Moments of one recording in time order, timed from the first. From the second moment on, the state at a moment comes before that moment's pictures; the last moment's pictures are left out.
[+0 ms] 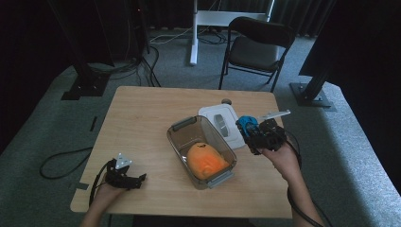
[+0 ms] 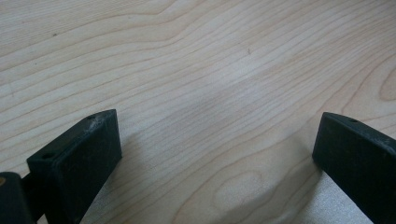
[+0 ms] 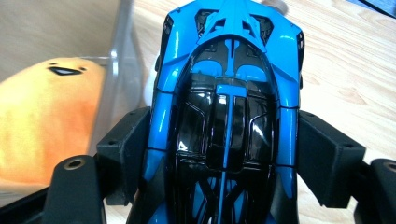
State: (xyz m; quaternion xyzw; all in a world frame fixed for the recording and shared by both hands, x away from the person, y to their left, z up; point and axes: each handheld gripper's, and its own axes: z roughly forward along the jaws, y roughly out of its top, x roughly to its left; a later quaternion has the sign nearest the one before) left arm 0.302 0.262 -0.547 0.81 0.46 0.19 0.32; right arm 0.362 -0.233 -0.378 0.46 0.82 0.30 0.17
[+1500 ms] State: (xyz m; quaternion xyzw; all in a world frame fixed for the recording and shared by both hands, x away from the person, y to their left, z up) left arm 0.302 0.262 -0.546 0.81 0.46 0.19 0.32; right arm 0.383 -0.120 -0.366 0.36 0.87 0.30 0.13
